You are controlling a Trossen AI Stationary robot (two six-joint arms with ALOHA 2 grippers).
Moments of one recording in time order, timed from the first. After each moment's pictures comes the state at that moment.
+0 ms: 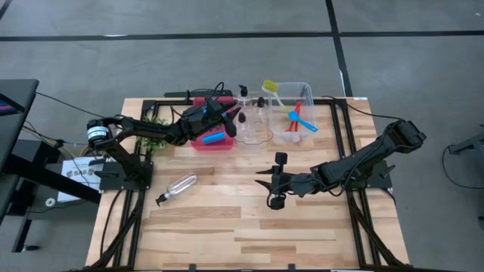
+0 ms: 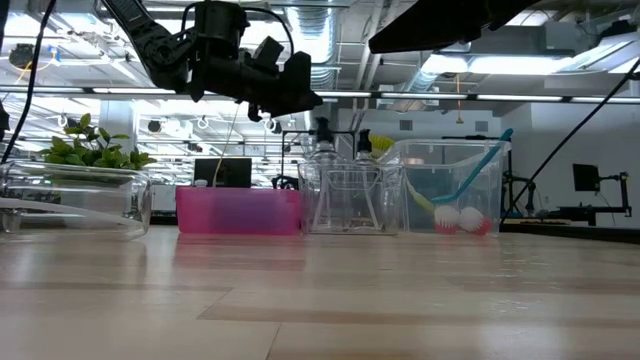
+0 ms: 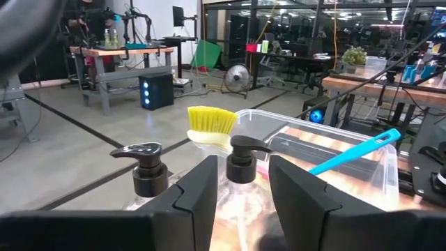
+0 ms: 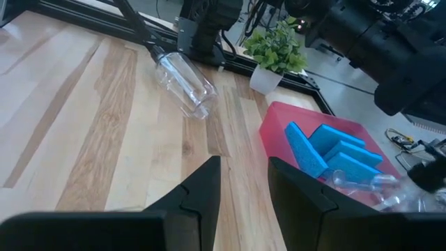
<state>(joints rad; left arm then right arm) 0.33 1.59 0.74 0.87 -0.26 -0.01 0.40 1.28 0.76 0.19 0.63 -0.14</state>
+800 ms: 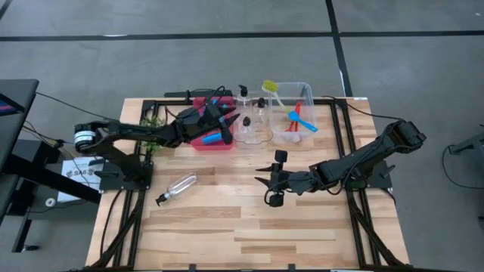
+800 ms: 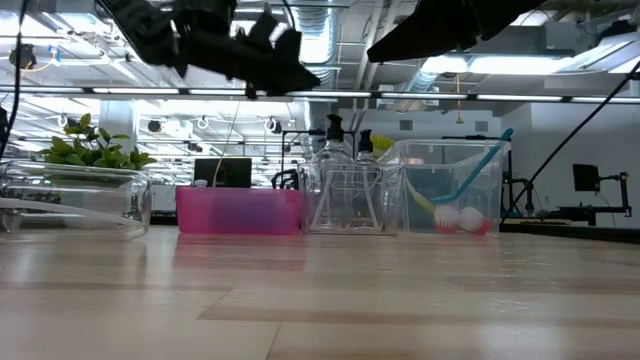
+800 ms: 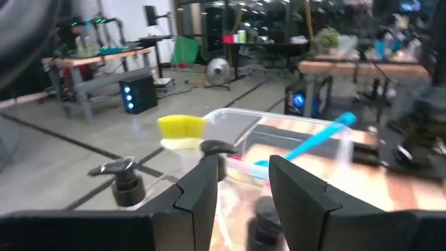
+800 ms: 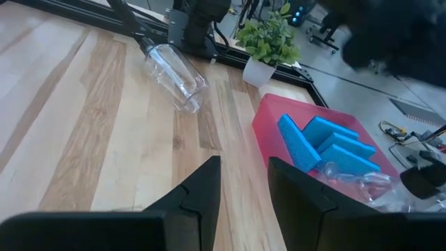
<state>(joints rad) 0.27 1.47 0.74 0.71 -0.24 0.08 0.38 1.28 0.76 0.18 0.63 -0.13</state>
